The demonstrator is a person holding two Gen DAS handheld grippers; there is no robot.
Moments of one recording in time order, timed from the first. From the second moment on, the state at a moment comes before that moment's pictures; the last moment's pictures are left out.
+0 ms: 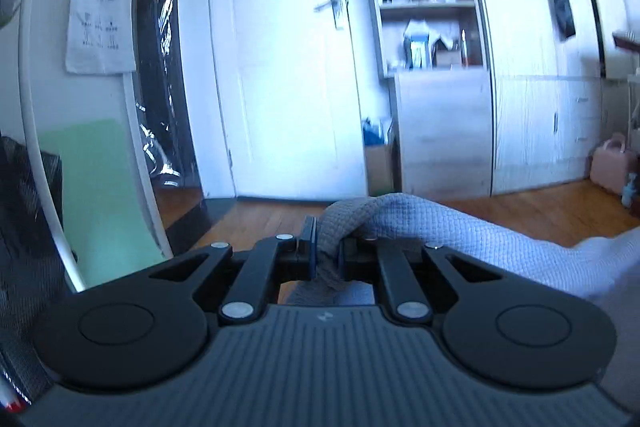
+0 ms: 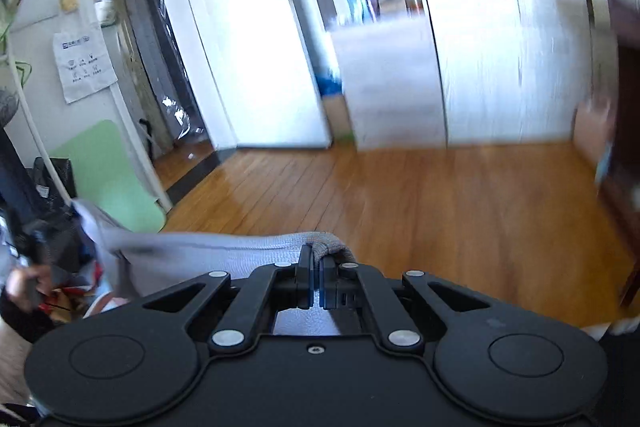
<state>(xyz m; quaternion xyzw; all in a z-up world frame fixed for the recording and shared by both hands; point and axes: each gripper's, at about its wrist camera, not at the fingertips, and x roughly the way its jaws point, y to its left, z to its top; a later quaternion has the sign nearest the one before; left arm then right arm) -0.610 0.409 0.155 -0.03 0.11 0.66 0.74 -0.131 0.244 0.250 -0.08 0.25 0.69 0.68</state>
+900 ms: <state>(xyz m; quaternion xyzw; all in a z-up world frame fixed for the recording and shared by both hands) -0.464 0.634 -0.152 -0.32 0.29 0.59 0.68 -0.040 0.564 -0.050 -0.24 0.34 0.48 0.78</state>
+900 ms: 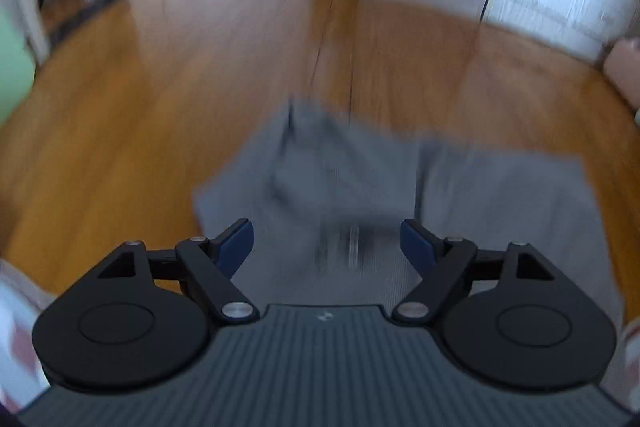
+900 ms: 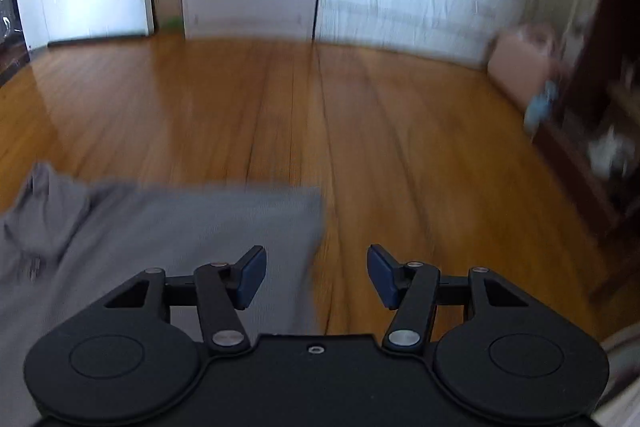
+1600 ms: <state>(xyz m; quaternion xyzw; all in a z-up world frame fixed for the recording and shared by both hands) -0.561 0.545 -0.221 -0.50 0.27 0.56 0.60 -0.079 0.336 -0.193 -0.06 0.61 0.42 0.67</state>
